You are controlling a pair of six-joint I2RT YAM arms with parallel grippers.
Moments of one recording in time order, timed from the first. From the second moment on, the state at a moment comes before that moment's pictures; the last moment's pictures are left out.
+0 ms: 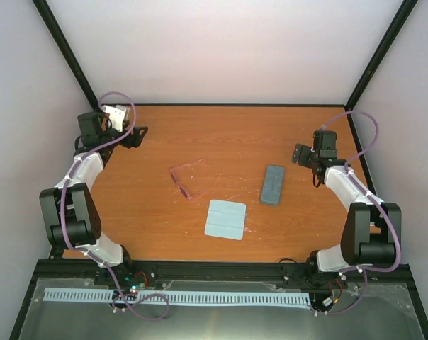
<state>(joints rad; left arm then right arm) 0.20 1.57 1.07 0.02 0.67 0.22 0.00 1.44 0.90 -0.24 0.10 0.23</state>
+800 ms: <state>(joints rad) 0.19 1.69 1.16 -0.07 0.61 0.23 0.21 1.78 1.18 -0.54 -0.09 0.34</state>
